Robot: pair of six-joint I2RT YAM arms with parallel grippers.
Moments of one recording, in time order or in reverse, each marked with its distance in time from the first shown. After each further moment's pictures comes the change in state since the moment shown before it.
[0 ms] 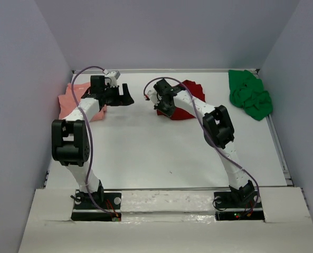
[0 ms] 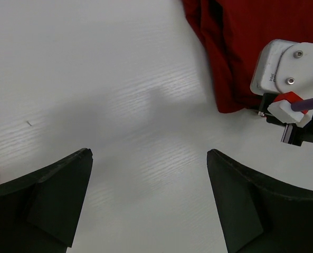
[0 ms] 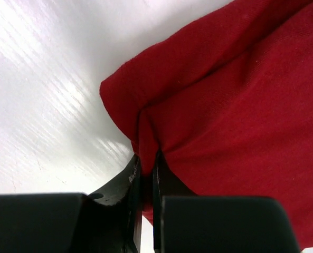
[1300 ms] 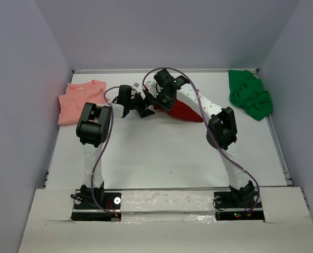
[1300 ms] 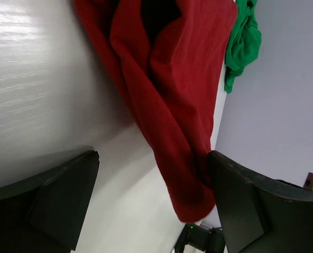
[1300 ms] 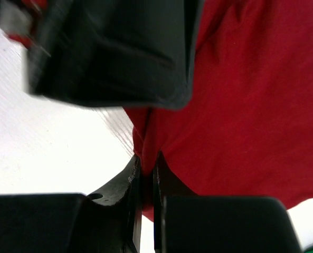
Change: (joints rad) left arm -0.178 0.438 0.038 0.491 0.253 -0.857; right arm 0.004 -0.064 0.135 -0.162 -0.089 0.038
